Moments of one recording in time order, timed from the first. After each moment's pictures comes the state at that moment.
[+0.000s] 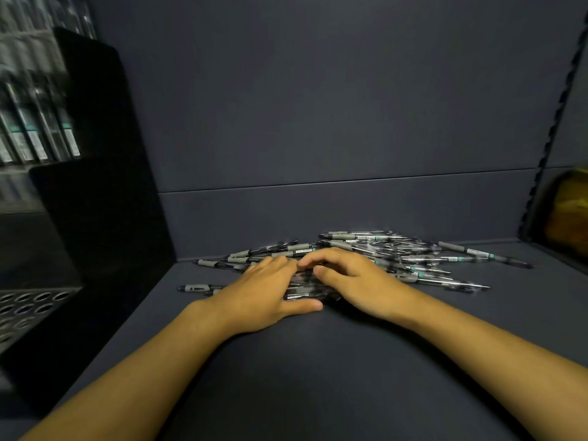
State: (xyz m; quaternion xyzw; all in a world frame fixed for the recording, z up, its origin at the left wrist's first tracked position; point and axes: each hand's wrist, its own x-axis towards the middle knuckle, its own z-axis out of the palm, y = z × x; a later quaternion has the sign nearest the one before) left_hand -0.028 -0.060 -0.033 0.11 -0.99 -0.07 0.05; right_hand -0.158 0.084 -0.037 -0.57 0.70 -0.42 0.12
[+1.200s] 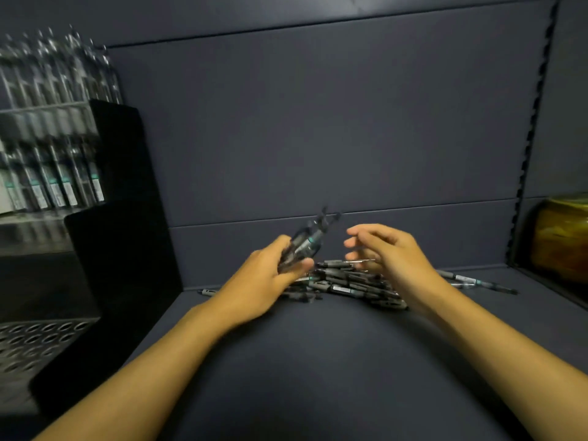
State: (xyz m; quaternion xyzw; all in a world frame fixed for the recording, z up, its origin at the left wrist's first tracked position) left_hand -0.029 -0.048 0.012 0.07 -0.92 -0.28 0.26; right_hand -0.186 0.115 0.008 -0.36 0.58 -0.71 0.16
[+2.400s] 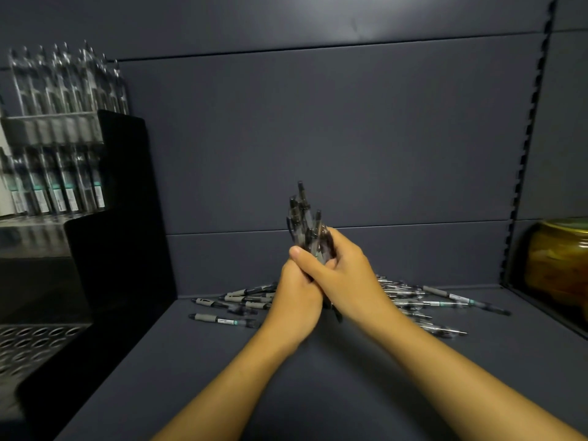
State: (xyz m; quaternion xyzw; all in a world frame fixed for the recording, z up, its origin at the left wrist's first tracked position) left_hand -0.067 0.025 0.011 0.04 -0.74 -0.53 0.42; right_hand -0.132 0.087 0.025 -0.49 0.61 -0.63 0.00
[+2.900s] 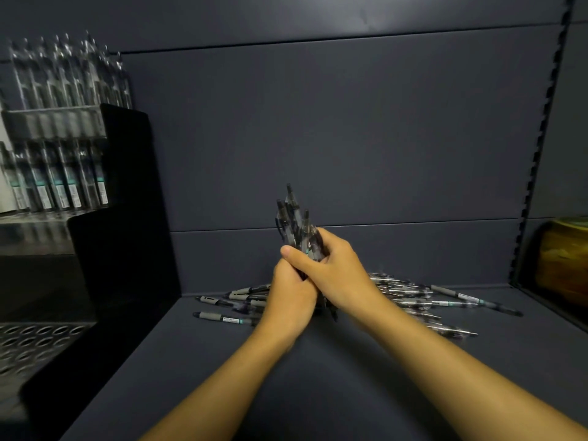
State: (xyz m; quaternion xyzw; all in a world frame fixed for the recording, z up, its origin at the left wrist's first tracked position) left_hand -0.068 0.006 0.003 0.12 -0.72 -0.53 0.43; right_hand -0.136 0.063 0.024 -0.47 0.63 -0.62 0.06
